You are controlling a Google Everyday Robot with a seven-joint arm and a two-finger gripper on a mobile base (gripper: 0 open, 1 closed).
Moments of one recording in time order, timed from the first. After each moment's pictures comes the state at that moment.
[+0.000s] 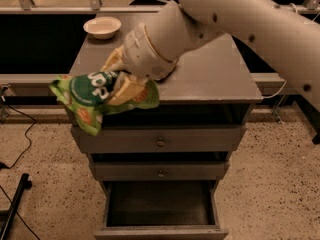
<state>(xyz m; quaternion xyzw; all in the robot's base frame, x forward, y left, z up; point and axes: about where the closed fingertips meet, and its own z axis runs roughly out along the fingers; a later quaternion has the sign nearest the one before) 0.501 0.108 0.937 -0.79 0.46 0.19 0.37</state>
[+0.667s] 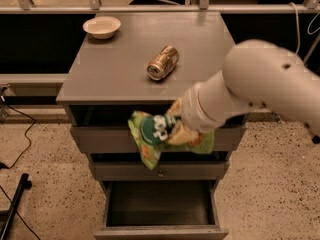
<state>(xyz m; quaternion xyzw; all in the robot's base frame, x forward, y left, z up) 0.490 -0.026 0.826 -0.71 0.63 0.06 0.31</state>
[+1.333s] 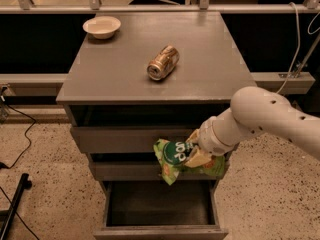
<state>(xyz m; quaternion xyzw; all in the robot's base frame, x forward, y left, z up) 0.501 -0.091 0.688 -0.66 0.70 0.12 0.24</state>
